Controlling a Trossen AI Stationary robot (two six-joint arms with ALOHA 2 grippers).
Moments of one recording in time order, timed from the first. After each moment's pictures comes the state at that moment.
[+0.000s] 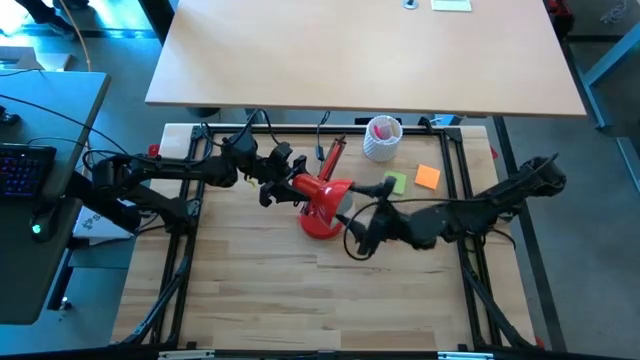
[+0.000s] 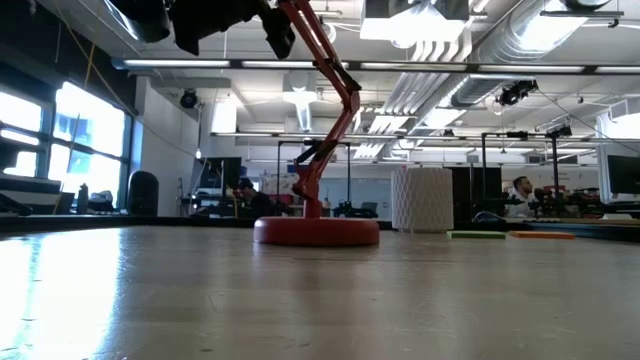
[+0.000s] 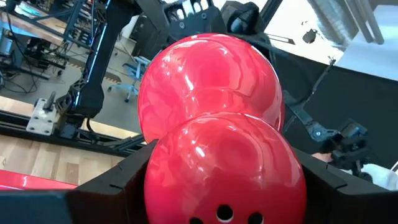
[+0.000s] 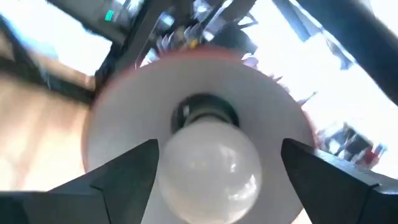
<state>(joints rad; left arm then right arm) 0.25 1.38 0.82 0.69 0.73 -0.60 0.43 1.38 1.10 0.19 0.85 -0.60</state>
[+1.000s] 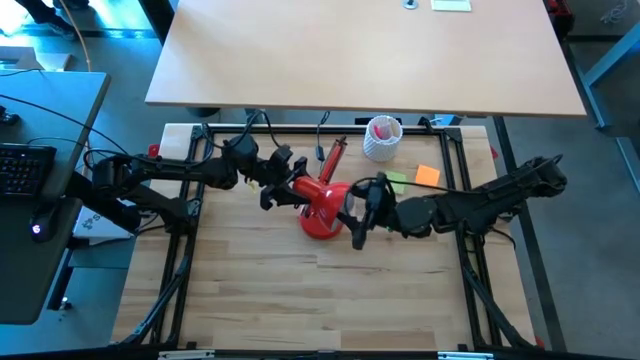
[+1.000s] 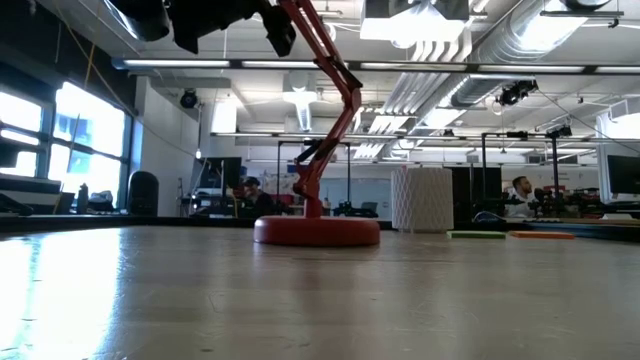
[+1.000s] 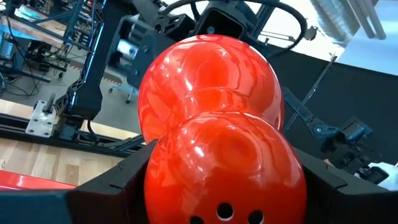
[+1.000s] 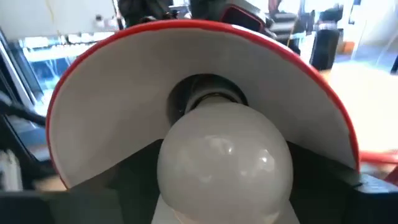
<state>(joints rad) 0.22 1.38 0.81 0.70 0.71 -0.57 0.32 1.38 1.10 0.09 0.68 0.17</state>
